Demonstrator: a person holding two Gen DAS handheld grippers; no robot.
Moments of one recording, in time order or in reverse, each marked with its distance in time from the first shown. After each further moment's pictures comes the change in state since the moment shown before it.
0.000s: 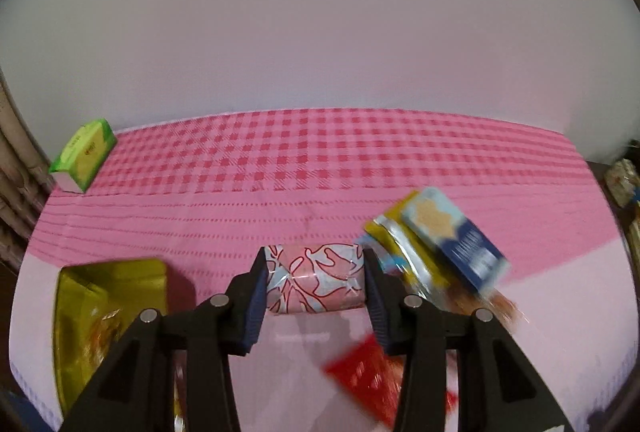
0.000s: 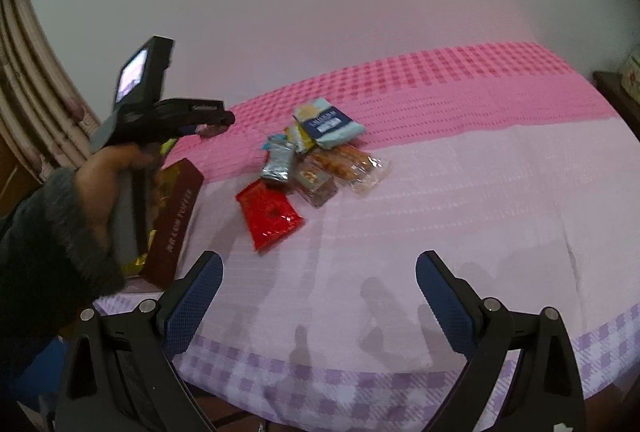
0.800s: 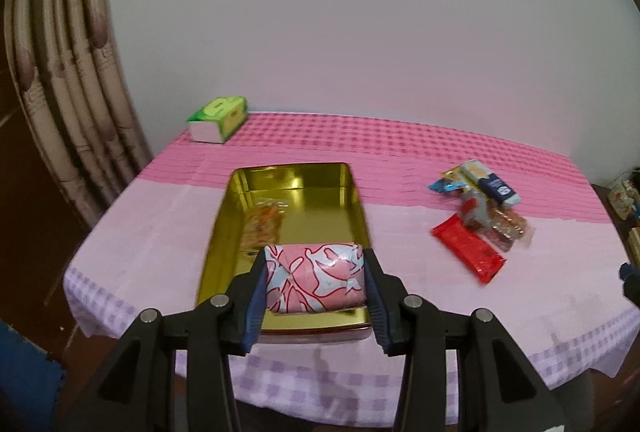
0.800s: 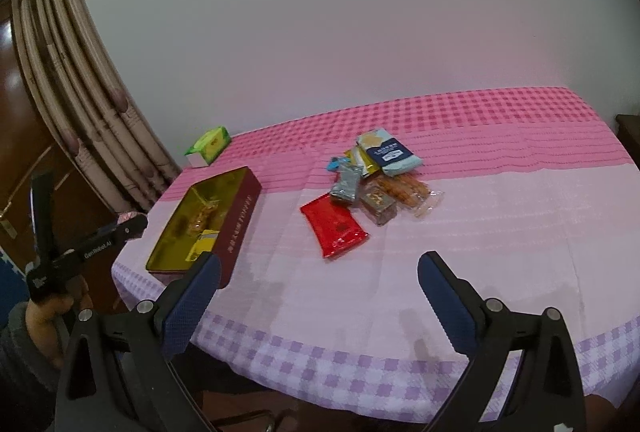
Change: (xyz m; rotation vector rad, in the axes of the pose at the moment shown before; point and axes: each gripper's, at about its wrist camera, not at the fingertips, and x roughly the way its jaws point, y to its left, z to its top) left arm -0.169 0.116 -0.144 -0.132 -0.153 0.155; right arm -0.043 0.051 -0.003 -0.099 -0.068 0.095
